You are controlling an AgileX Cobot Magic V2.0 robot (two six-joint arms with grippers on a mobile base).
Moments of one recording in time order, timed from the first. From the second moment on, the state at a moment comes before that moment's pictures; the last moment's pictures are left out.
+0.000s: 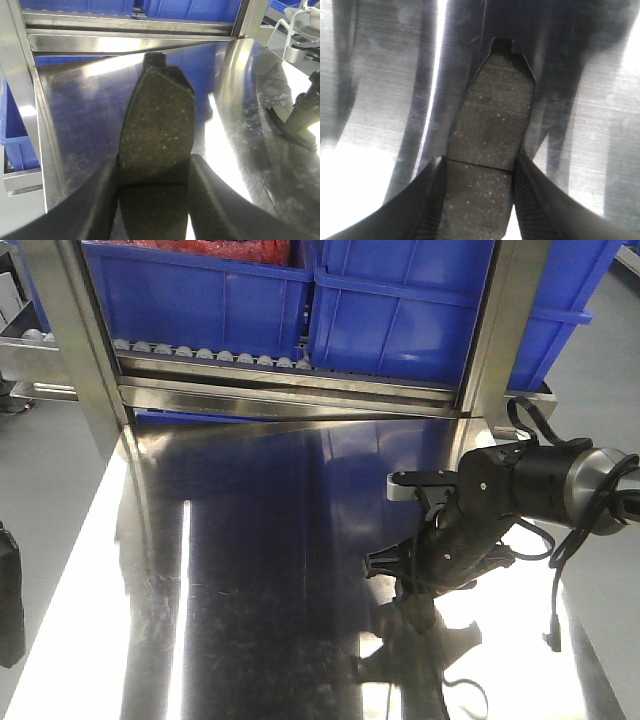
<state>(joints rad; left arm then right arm) -0.42 0.41 -0.40 0.10 0.47 -0.20 0.39 1.83 -1.10 0.13 0.70 0.14</state>
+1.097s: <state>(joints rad) -0.42 0.41 -0.40 0.10 0.47 -0.20 0.39 1.20 -0.89 0.00 0.53 0.13</state>
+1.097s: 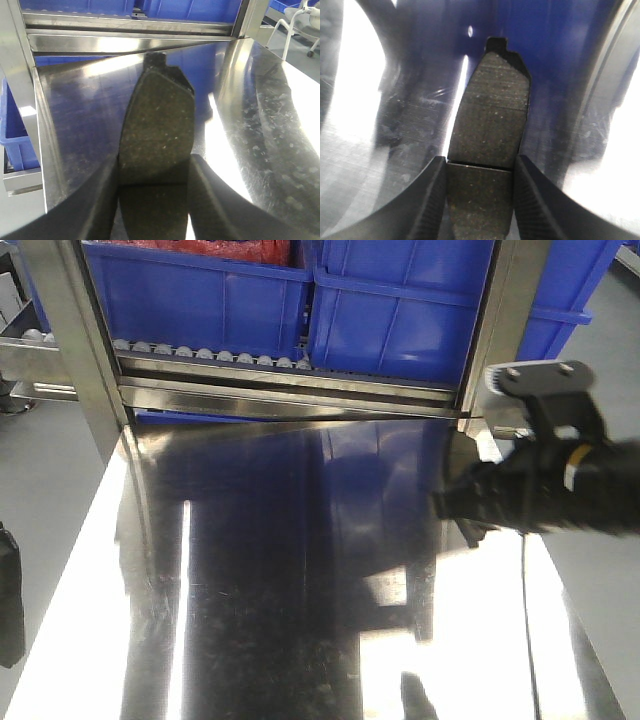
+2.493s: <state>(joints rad) -0.42 0.41 -0.40 0.10 0.47 -0.20 0.39 0.36 -0.47 -0.10 0.49 0.13</state>
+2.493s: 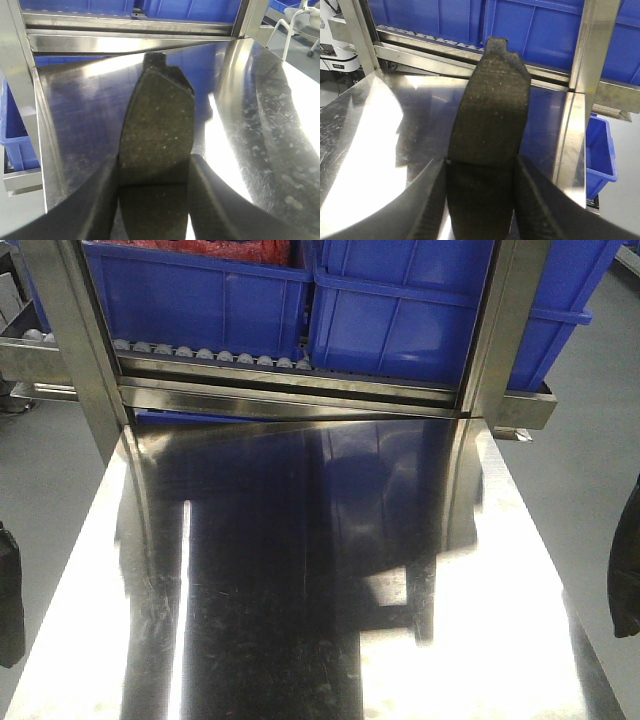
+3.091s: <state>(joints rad) -0.42 0.41 -0.40 0.10 0.47 -0.20 0.39 0.36 -0.47 -0.10 0.49 0.13</state>
